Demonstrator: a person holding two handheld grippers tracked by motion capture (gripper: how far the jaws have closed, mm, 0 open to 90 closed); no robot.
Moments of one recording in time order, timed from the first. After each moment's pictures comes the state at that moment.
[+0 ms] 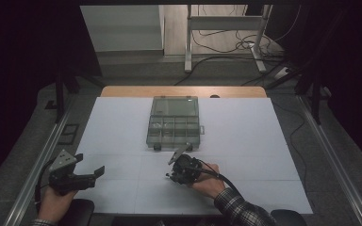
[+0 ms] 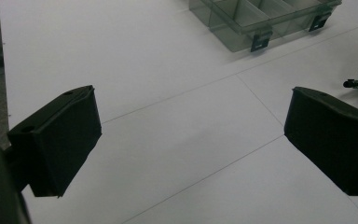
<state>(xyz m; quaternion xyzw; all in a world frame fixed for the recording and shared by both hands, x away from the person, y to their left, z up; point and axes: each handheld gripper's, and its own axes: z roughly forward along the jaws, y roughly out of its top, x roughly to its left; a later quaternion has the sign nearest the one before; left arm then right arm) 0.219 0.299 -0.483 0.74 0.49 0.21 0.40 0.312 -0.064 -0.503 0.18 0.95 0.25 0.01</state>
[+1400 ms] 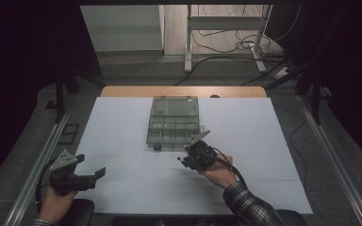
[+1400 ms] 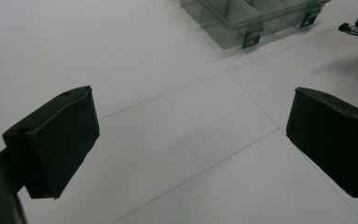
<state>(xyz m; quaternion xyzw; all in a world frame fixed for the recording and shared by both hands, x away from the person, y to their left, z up) 0.219 0.298 -0.482 0.75 0.49 0.20 0.41 0.341 -0.104 -0.480 0.24 0.92 0.30 0.04</state>
